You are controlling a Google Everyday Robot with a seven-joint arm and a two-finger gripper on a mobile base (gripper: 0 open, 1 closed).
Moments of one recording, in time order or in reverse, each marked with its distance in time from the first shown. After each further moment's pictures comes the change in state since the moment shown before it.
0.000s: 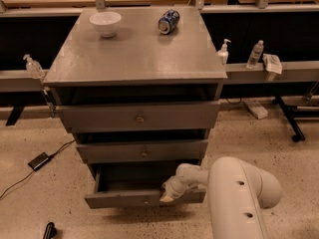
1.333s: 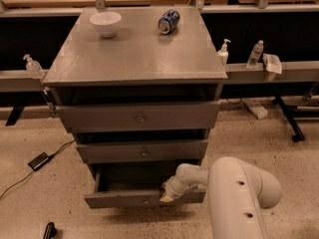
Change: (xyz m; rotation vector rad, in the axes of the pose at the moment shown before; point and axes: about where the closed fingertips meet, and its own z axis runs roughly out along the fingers) arm 0.000 0.000 0.000 0.000 0.000 0.000
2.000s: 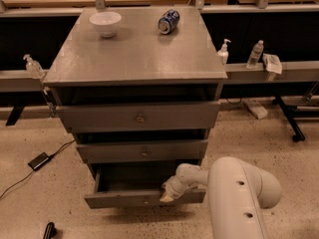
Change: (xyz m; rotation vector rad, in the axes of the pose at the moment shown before) arm 0.000 0.000 0.000 0.000 0.000 0.000
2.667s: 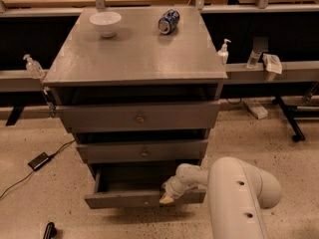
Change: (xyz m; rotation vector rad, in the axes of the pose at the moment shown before) arm 0.001 0.000 0.000 0.000 0.000 0.000
